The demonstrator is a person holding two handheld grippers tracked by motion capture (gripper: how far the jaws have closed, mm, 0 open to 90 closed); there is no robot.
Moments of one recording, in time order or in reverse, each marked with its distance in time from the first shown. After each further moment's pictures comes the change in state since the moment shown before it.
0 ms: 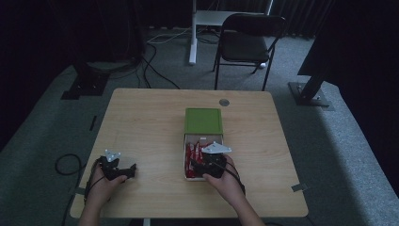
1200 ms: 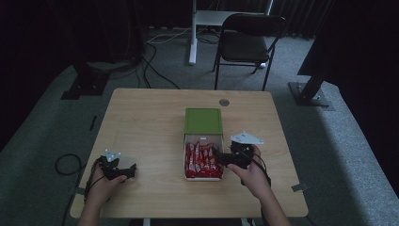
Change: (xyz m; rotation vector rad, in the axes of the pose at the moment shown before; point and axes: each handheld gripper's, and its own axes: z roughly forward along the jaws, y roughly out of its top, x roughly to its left) left arm 0.001 0.000 0.001 -0.002 -0.007 0.007; right arm -0.059 0.014 -0.054 -0.121 -0.079 0.062
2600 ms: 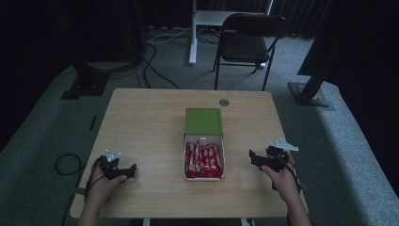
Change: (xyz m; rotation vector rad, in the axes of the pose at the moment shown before) left arm 0.001 0.000 0.000 0.000 -0.005 0.006; right arm -0.109 -0.058 -0.021 0.070 -0.234 0.136
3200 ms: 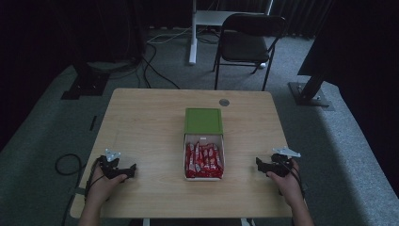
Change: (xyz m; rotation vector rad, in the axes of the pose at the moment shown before) left arm 0.001 0.000 0.000 0.000 -0.008 0.010; right arm -0.038 -0.040 0.024 0.073 -0.049 -0.015
